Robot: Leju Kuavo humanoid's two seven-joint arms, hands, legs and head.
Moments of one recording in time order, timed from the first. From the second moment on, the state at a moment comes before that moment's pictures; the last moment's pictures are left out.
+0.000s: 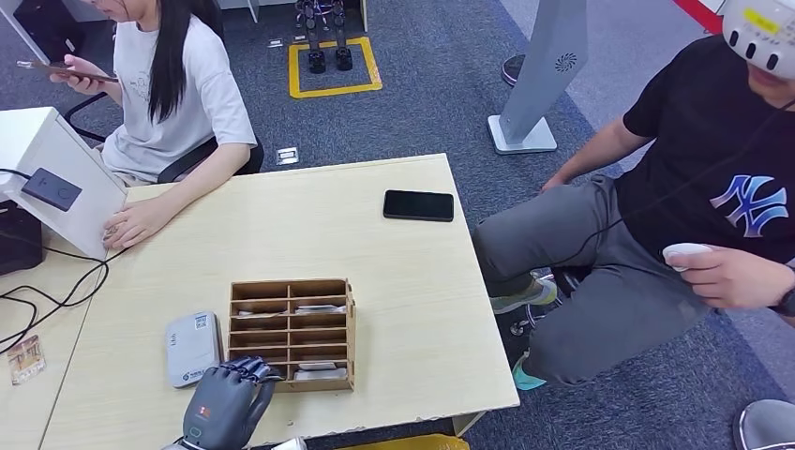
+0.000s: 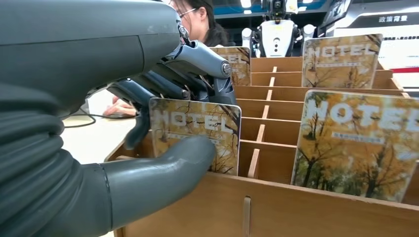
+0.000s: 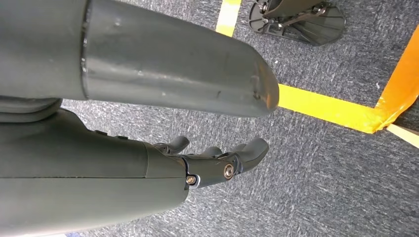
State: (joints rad) left arm 0.09 0.23 -0.56 -1.49 -1.28 0.47 -0.03; right arm -0.06 0.05 -0.81 -0.20 1.34 -0.14 -0.17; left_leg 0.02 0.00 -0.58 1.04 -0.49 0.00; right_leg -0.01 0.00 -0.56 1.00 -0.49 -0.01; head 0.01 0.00
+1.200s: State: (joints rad) left arm -0.33 0.52 -0.14 -1.76 -0.64 -0.04 -0.27; right arm -0.06 0.05 -0.83 -0.20 1.38 -0.12 -0.12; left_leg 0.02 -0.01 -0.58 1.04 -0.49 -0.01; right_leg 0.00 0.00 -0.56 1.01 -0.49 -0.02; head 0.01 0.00
